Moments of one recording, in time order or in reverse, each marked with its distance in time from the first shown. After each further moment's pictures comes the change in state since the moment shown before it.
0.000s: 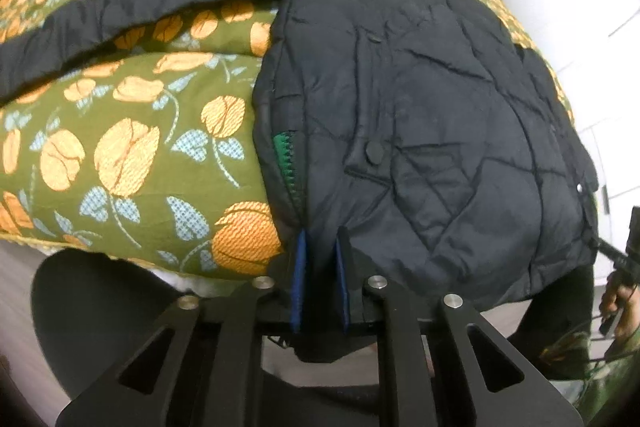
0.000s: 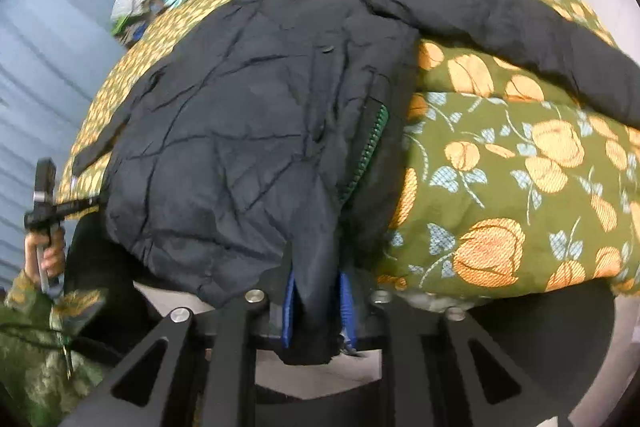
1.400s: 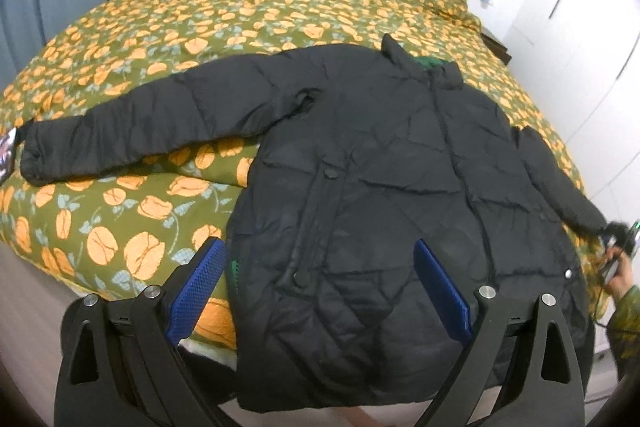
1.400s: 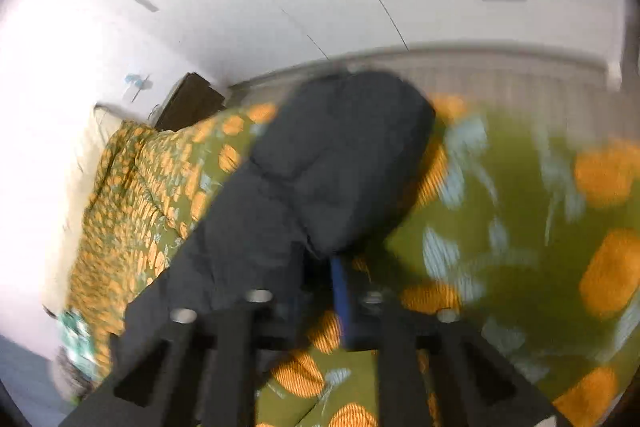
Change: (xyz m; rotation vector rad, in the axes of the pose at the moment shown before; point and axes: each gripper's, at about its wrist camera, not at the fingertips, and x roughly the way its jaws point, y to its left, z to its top) left arm -0.067 -0.039 0.020 -0.039 -0.317 0.117; right arm -0.055 -0.266 0.102 0.913 -0.703 -0.303
